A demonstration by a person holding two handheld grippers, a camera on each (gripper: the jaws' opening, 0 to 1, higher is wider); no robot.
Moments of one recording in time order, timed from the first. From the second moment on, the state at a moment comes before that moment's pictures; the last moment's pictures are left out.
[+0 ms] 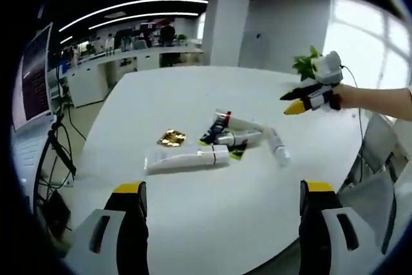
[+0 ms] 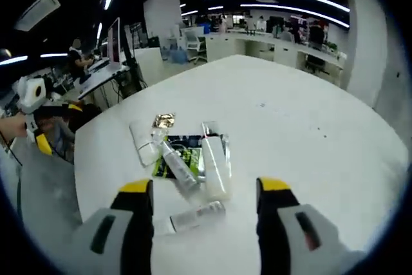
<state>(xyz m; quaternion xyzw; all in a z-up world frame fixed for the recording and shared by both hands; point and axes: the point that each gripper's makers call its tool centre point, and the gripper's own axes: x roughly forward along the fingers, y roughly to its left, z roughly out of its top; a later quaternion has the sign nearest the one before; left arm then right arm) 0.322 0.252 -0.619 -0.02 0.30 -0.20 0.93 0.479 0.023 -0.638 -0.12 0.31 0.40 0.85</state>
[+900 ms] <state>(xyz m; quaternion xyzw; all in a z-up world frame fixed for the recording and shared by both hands) 0.330 0.263 -0.632 -0.03 0.31 -0.18 0.93 0.530 0.069 -0.700 -0.18 0.41 0.43 0.78</state>
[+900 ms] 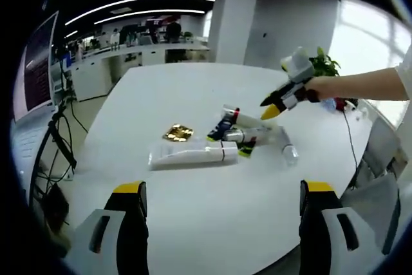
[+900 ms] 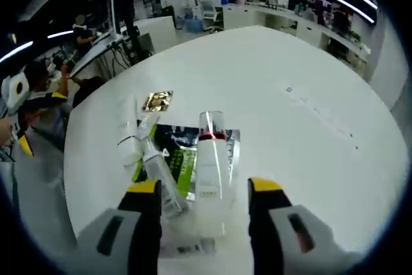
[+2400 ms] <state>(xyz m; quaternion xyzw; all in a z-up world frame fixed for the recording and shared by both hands) 0.329 0.274 -0.637 -0.04 0.31 -0.17 0.93 0.554 0.104 -0.743 -0.23 0.47 0.42 0.74</state>
